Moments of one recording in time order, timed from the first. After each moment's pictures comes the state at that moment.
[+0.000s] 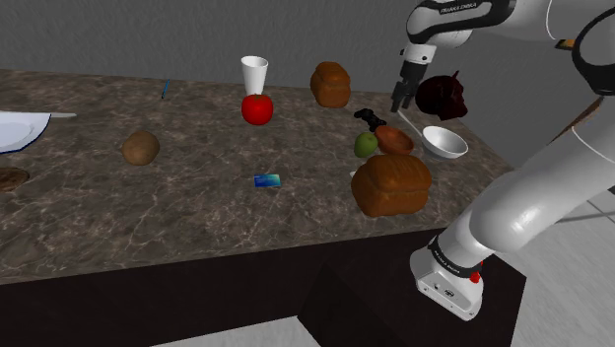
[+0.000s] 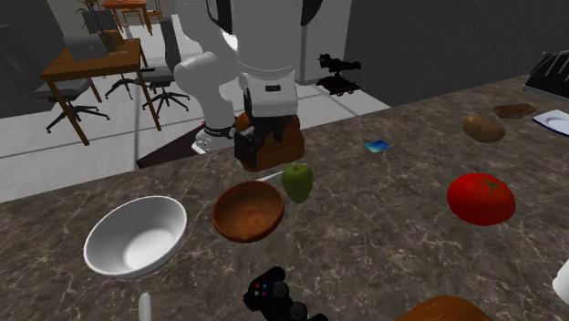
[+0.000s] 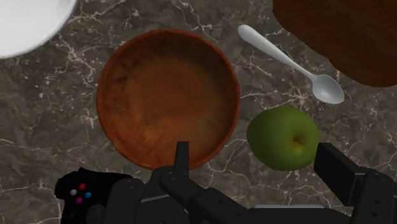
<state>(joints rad) -0.05 -0.11 -0.48 -2.08 -0.02 1.78 -0.52</state>
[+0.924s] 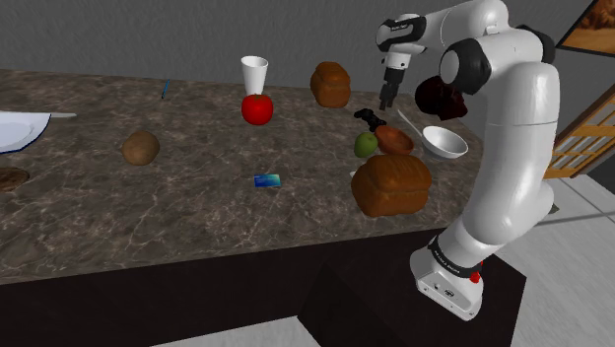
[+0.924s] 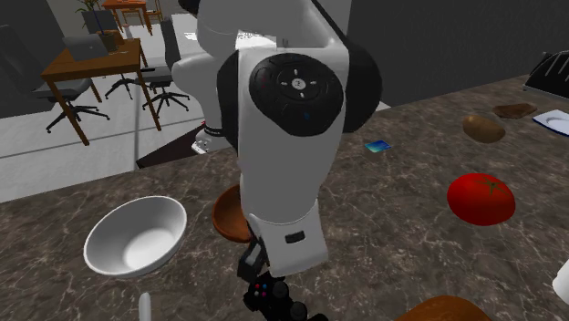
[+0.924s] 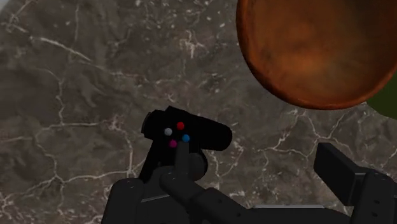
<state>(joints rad) -0.25 0.57 -0.49 -1.45 0.22 1.67 -0.90</state>
